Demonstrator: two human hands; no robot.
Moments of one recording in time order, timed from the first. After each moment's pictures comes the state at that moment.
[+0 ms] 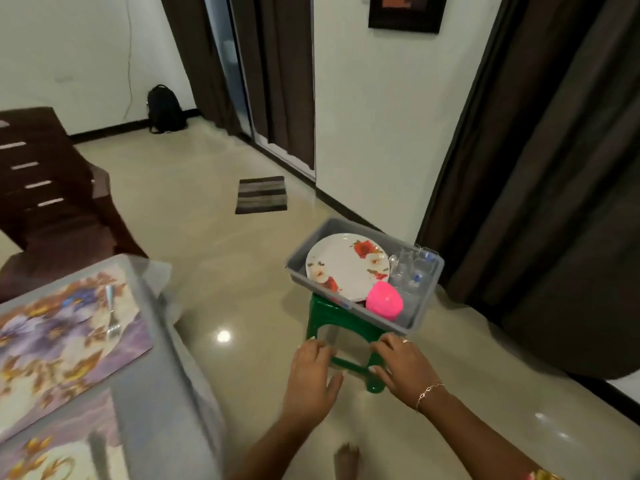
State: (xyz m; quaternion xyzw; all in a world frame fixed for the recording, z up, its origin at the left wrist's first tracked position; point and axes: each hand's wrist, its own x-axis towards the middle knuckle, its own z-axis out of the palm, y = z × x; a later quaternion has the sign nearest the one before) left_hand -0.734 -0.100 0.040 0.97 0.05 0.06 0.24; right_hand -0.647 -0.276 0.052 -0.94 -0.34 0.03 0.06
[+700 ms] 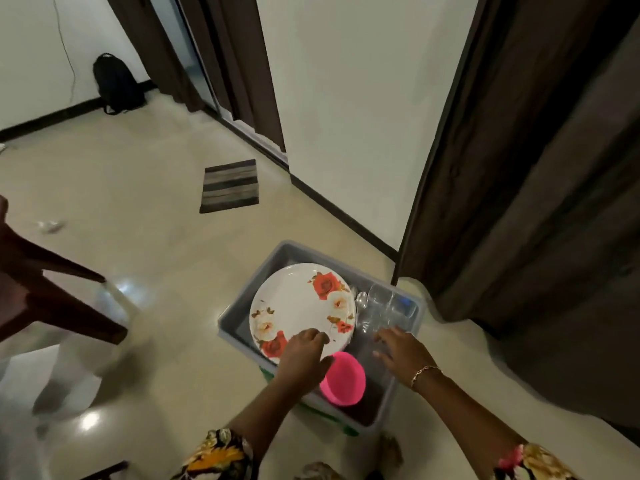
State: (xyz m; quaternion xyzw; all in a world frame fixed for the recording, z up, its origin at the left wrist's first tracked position) left_hand -0.380 -0.150 0.042 0.98 0.03 -0.16 0.15; right_hand -0.318 -0.339 0.025 -0.94 -0.21 0.20 0.19
